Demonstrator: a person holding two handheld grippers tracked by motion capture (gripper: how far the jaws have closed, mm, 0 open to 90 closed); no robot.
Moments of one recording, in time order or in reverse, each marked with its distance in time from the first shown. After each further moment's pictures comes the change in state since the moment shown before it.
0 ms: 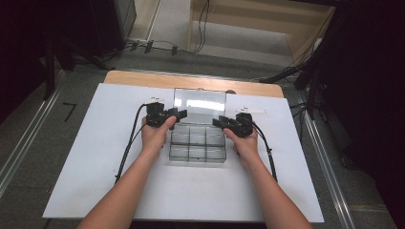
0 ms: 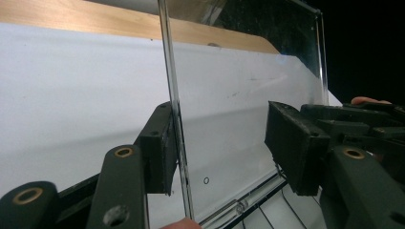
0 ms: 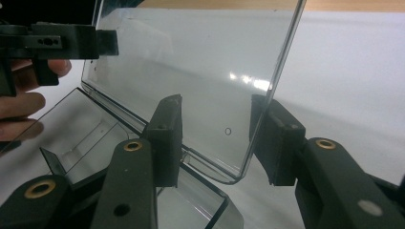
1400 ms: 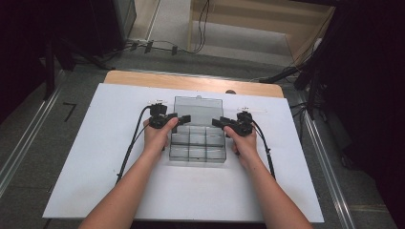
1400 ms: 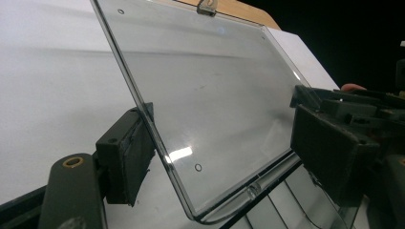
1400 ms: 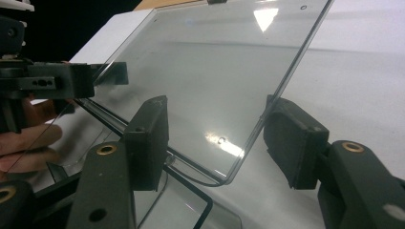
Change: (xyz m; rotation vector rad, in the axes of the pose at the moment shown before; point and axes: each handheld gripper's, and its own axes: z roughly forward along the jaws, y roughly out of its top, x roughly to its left) left arm 0.006 -0.008 0.013 0.113 -0.027 -0.071; right arm -0.011 -0.002 0.007 0.026 0.032 0.138
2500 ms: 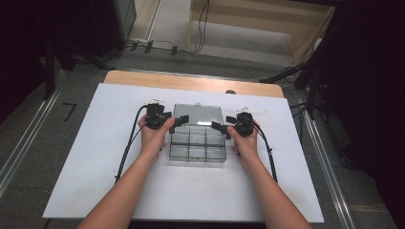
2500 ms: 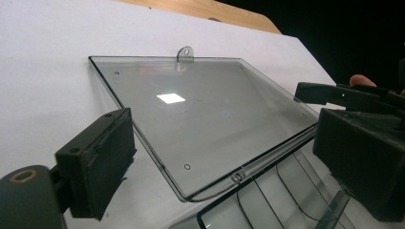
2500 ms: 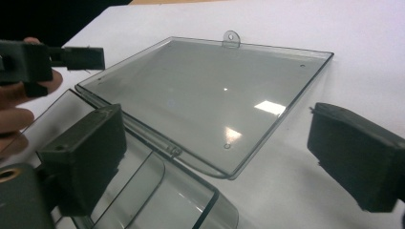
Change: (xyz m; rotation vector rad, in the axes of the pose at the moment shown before) left arm -0.008 0.003 -0.020 -0.034 0.024 0.038; right arm 0.009 0.000 -0.007 -0.001 -0.048 -0.089
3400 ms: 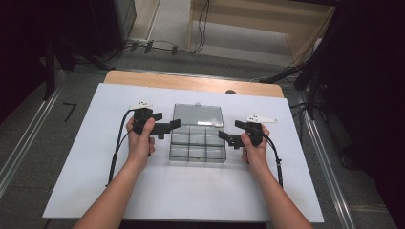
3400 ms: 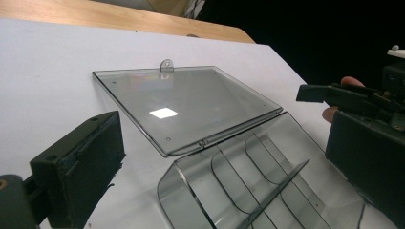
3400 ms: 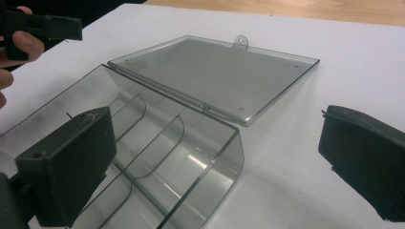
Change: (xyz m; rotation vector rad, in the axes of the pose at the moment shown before) left arm -0.009 -0.007 -0.050 -0.051 -0.063 0.074; right arm 0.017 -0.017 -0.044 -0.049 -0.025 -0.126
